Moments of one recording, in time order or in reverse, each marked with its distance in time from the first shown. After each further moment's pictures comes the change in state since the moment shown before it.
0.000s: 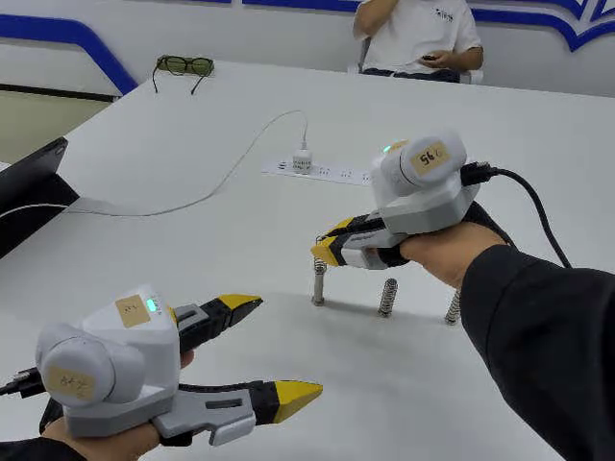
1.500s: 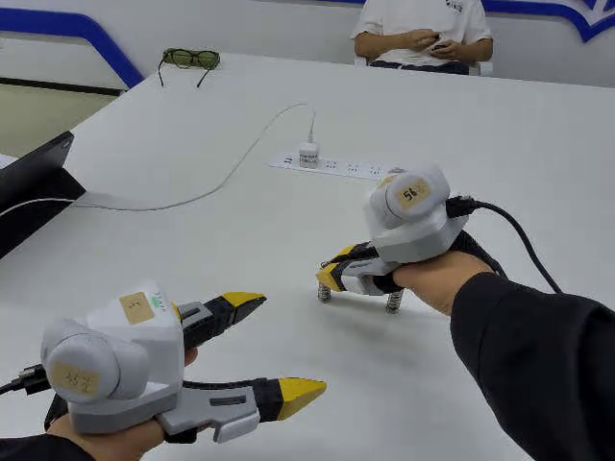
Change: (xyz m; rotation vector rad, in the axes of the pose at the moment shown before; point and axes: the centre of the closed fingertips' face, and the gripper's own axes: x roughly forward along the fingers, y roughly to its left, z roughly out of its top) left arm 0.000 0.002 -0.004 -0.010 0.009 0.005; right arm 0.027 0.001 -0.042 0.044 0.074 -0.015
